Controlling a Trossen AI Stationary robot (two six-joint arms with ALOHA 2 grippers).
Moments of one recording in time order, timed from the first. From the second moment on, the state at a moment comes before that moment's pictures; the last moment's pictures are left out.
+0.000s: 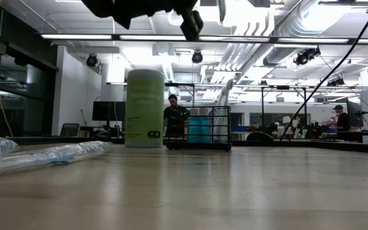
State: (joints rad) left arm 0.04 1.60 1.08 0.50 0.59 -0.44; right arm 0.78 1.59 1.01 0.33 1.27 -1.14
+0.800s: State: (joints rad) left arm 0.25 1.60 1.11 0.39 0.20 -0.24; right arm 0.79 1.59 1.01 0.32 1.33 -0.69
